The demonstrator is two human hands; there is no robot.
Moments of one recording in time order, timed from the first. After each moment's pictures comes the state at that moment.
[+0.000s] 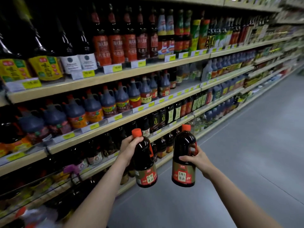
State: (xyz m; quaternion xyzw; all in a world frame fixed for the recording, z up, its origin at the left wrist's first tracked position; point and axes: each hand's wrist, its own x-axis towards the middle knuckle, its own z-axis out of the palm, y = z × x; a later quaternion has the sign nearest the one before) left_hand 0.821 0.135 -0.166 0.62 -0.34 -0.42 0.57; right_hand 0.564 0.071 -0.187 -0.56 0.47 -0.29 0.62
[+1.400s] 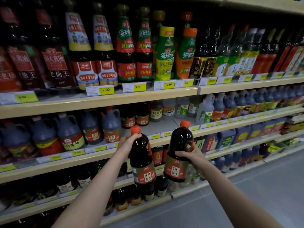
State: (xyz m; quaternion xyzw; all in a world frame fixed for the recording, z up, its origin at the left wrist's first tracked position) left_hand 0.647 -0.455 -0.141 0.65 -0.19 -0.37 0.64; right_hand 0.428 -0.592 -0.160 -0.60 0.39 -0.22 0.66
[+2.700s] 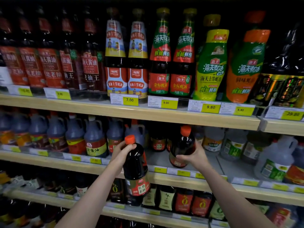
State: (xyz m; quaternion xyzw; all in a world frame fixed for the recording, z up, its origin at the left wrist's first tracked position) left_hand 0.726 -0.481 -0.182 0.66 -0.11 -0.12 0.73; right_hand 0.609 -0.731 -0.189 -0.81 0.15 -0.26 0.50
